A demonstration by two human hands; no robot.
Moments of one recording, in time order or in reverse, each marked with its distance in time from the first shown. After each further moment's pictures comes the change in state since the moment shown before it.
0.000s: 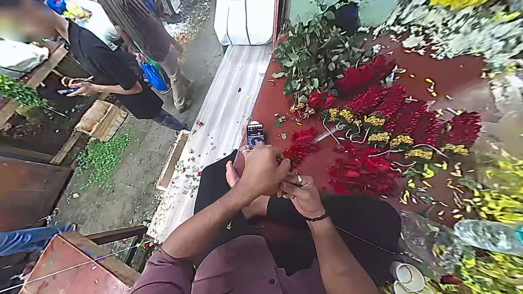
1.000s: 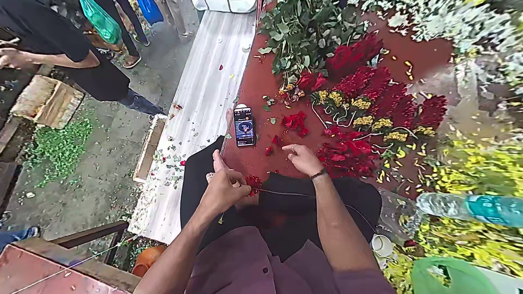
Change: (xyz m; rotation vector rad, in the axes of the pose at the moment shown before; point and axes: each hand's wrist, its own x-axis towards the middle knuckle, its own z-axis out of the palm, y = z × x) left_hand -0.078 -0.072 -0.009 -0.323 -0.315 -0.334; right_hand 0.052 0.012 -0.103 -1.239 0.087 0.533
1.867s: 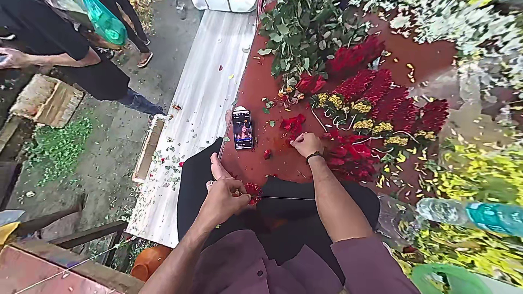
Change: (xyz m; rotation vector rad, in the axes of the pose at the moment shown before) left_hand -0.003 -0.003 0.011 -0.004 0.011 0.013; right_hand 0.085 0.055 -0.017 -0.256 0.250 0.309
